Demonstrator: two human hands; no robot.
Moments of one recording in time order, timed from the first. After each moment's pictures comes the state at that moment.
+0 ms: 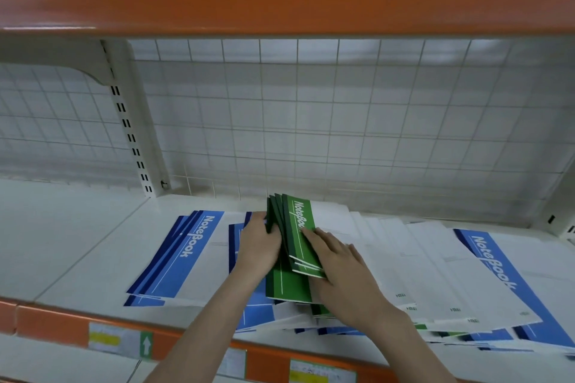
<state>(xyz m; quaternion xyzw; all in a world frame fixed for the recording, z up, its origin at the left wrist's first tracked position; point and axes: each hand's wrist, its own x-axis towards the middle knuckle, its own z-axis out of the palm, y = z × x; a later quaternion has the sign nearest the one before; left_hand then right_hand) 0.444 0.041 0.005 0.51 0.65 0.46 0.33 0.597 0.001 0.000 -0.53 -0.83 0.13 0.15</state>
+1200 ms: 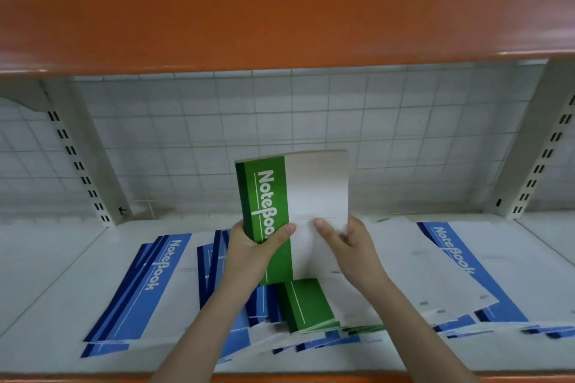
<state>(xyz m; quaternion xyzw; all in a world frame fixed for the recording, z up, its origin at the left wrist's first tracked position) 0.470 0.036 0.020 0.54 0.46 0.58 0.40 0.633 0.026 0.021 -0.43 -0.62 0.35 0.55</state>
